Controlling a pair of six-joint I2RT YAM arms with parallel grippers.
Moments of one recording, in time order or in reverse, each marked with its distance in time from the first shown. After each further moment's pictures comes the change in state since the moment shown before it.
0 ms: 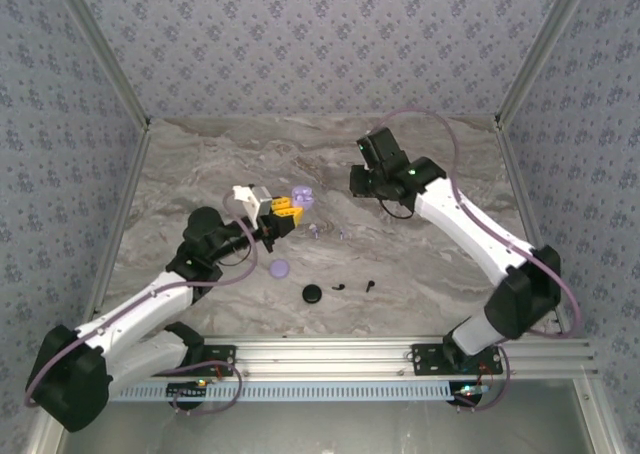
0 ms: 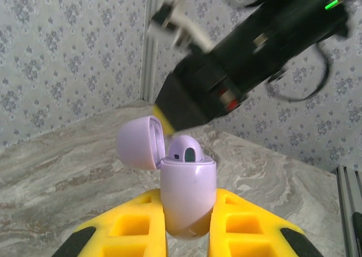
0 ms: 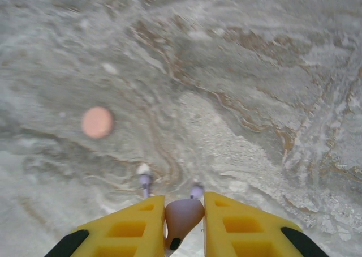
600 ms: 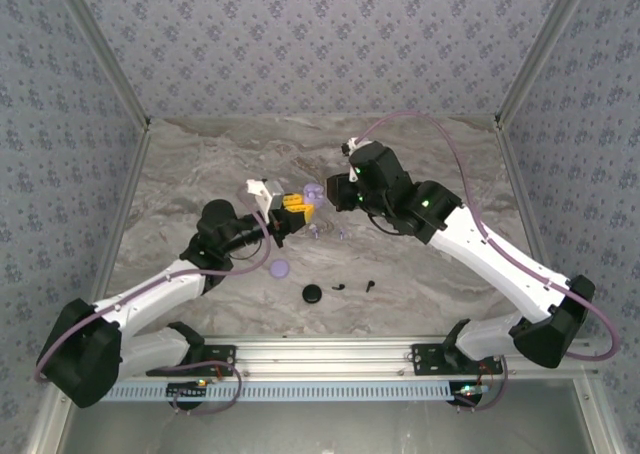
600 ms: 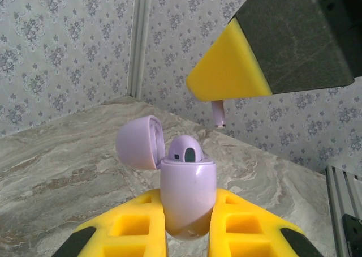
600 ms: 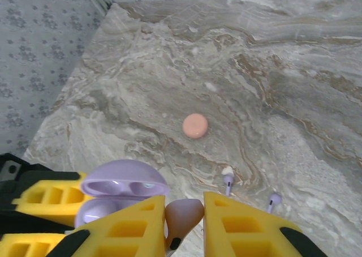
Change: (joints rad) left arm -0.030 0.126 0.047 0.079 0.016 -0.033; right arm 0.211 -0.152 -0.009 0.093 0.022 0.009
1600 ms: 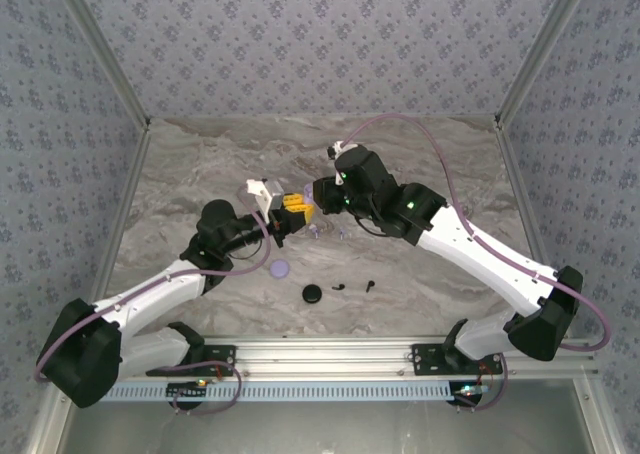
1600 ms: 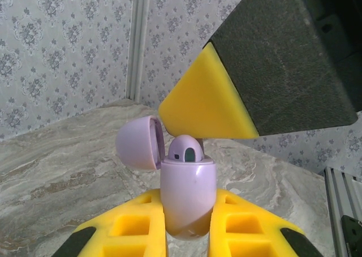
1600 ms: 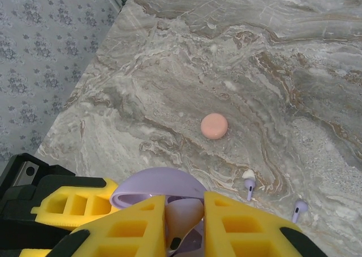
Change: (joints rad) left arm -0.001 0.000 0.000 0.012 0.003 0.000; right arm 0.049 0.048 0.003 0.050 0.002 0.024
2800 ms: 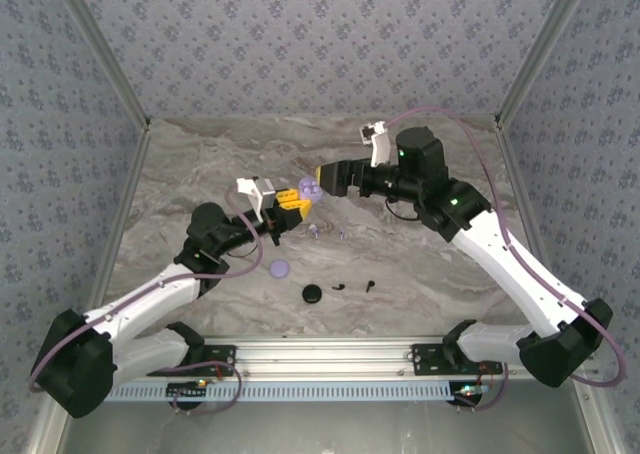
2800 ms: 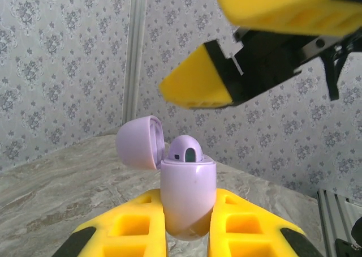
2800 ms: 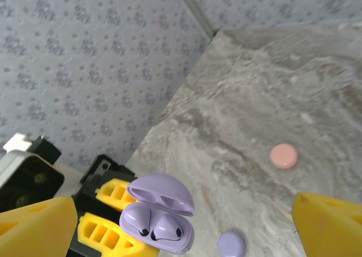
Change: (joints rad) left arm 0.000 -0.064 0.000 0.051 0.004 -0.037; right arm -0.260 -0.142 -0.117 0.217 -0.550 -0.033
